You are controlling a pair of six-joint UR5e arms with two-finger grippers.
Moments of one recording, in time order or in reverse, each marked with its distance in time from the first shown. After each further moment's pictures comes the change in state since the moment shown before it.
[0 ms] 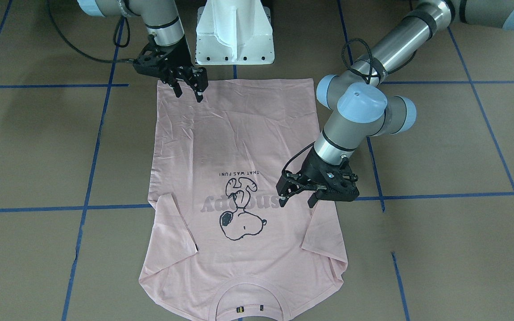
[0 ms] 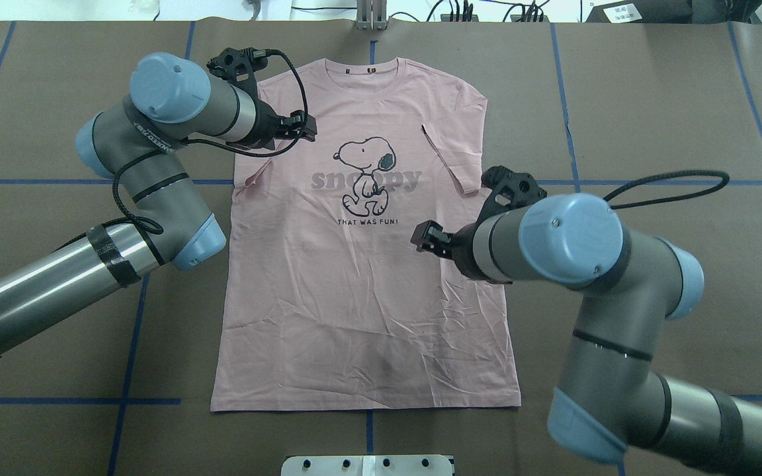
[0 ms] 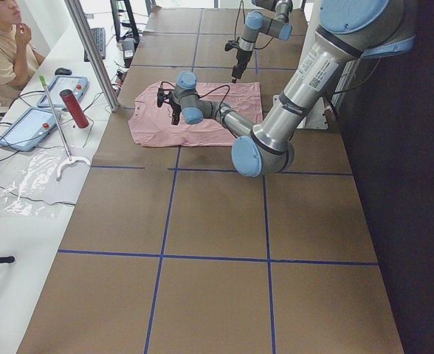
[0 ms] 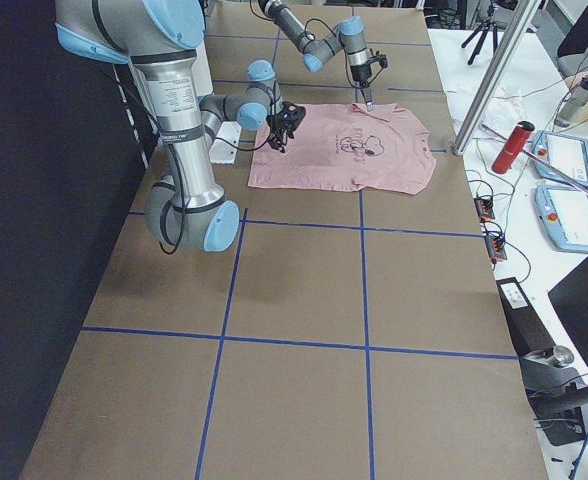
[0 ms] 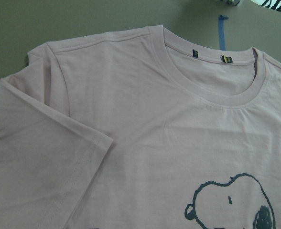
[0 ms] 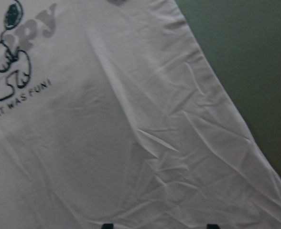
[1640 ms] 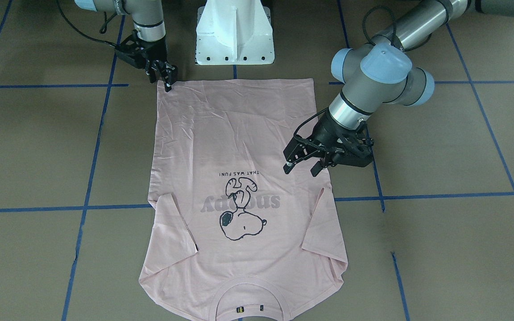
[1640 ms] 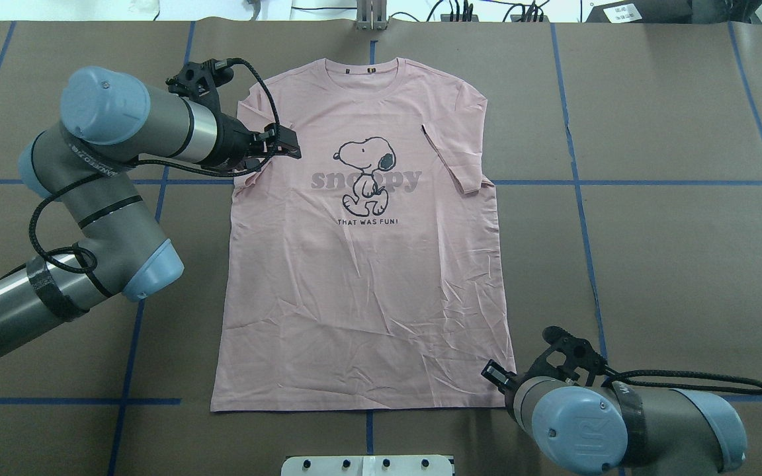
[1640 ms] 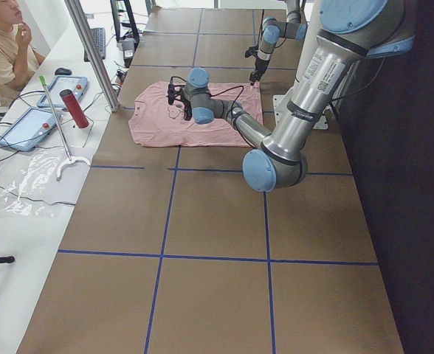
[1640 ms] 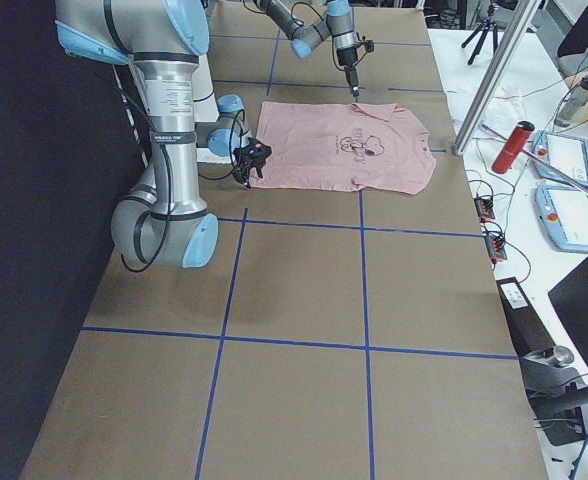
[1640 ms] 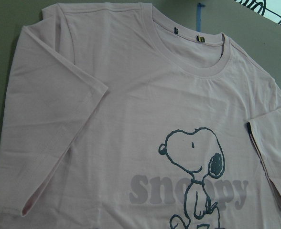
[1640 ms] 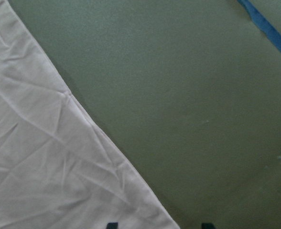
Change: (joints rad) left arm 0.004 0.139 -0.245 0.015 -0.066 -0.100; right arm -0.157 -0.187 0.000 0.012 -0.069 0.245
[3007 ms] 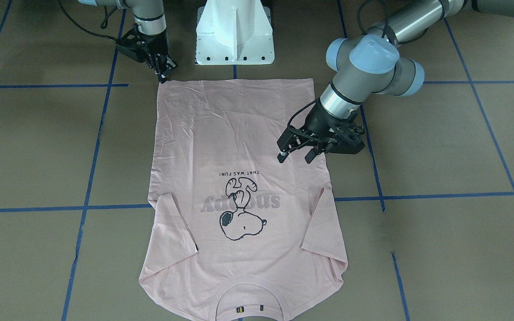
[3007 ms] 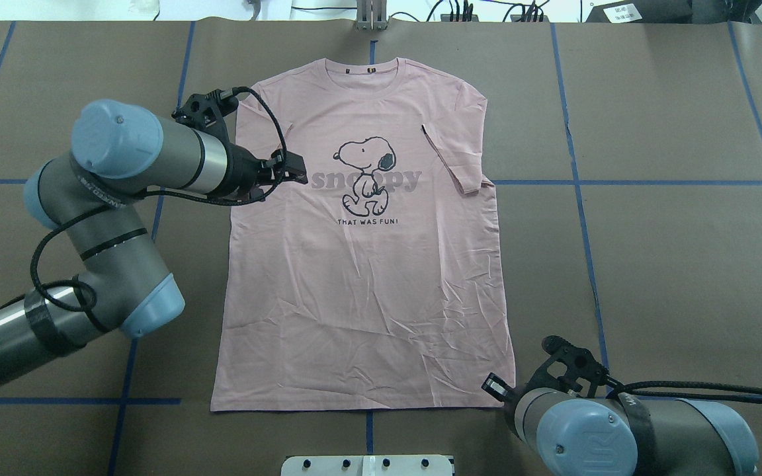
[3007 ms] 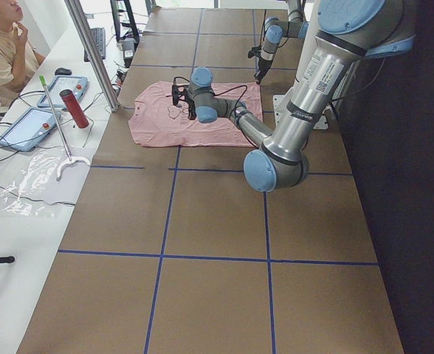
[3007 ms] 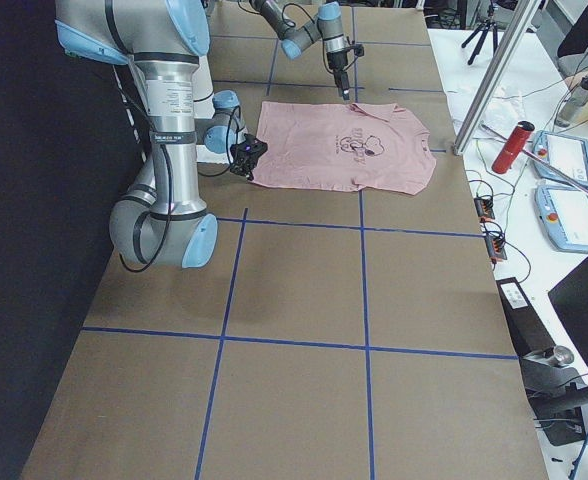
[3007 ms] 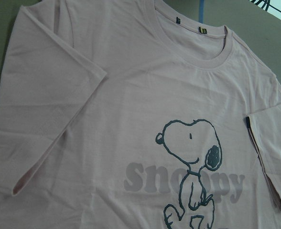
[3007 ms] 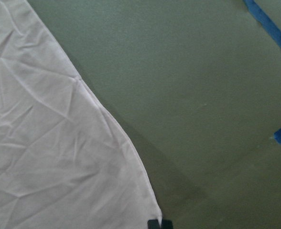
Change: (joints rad) left arm 0.112 0.062 -0.141 0.127 0.078 -0.146; right arm -0.014 -0.007 0.055 -0.010 -0.001 0.002
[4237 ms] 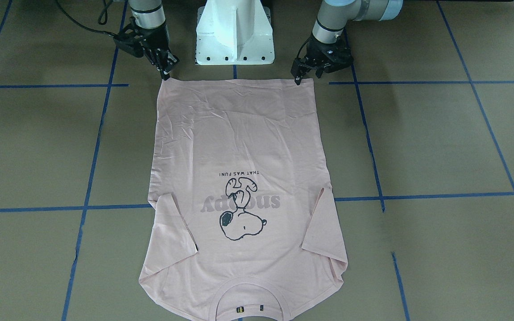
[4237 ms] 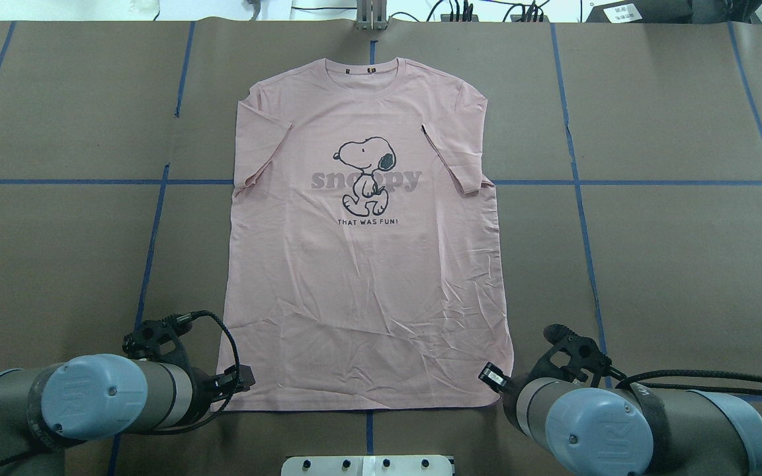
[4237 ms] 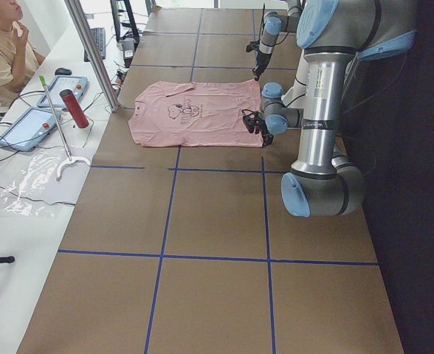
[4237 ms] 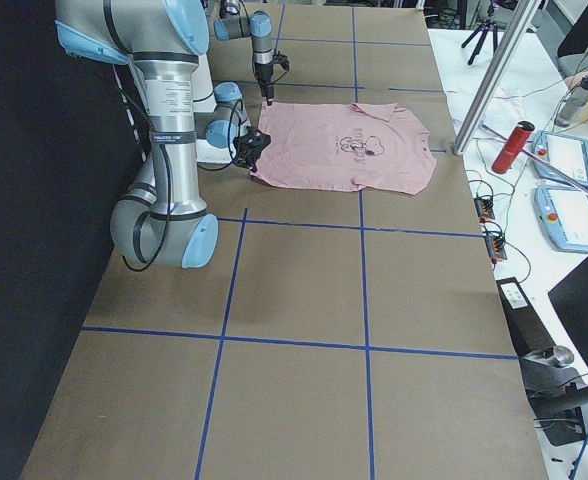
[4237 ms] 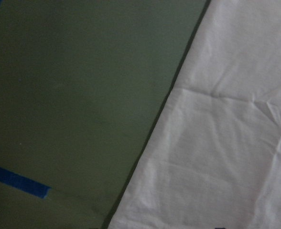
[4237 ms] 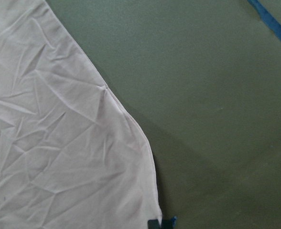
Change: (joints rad) left arm 0.440 0.364 -0.367 0.292 0.204 -0.348; right arm 0.023 0.005 0.028 0.009 0.009 -0.003
